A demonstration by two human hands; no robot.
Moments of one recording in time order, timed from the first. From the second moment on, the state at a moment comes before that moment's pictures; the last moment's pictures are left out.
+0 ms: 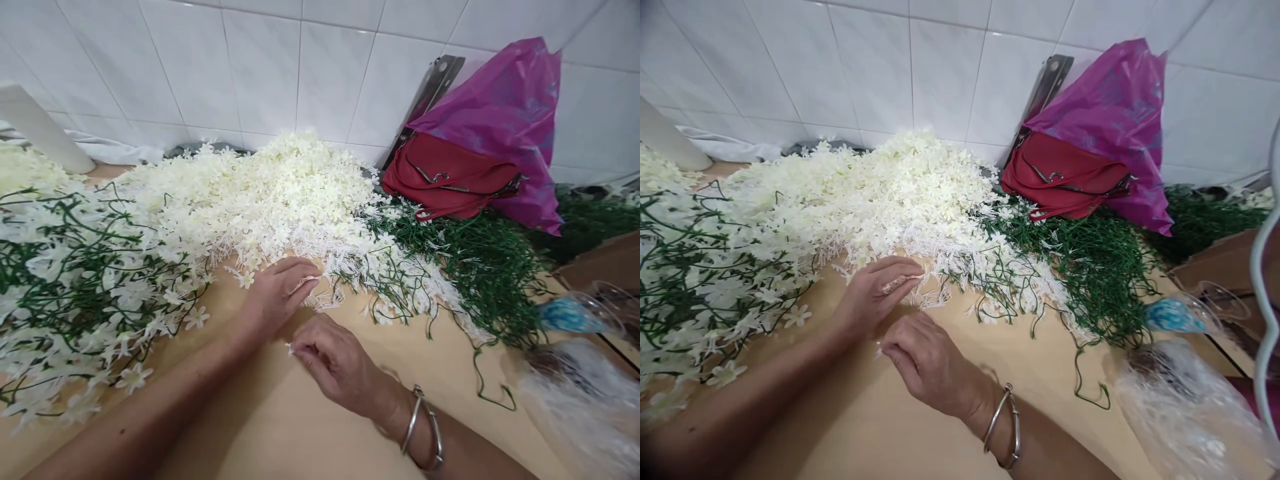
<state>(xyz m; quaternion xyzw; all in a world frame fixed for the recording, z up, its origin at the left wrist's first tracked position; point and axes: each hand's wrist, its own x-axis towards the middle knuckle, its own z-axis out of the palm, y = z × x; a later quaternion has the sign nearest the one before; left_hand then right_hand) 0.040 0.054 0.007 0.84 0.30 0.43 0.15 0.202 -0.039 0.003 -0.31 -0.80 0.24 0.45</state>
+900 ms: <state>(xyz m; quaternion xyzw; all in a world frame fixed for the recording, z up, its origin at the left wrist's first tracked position) 0.007 0.029 0.032 0.55 0.49 0.50 0.45 0.210 -0.030 -0.003 -0.42 -0.71 0.30 0.48</state>
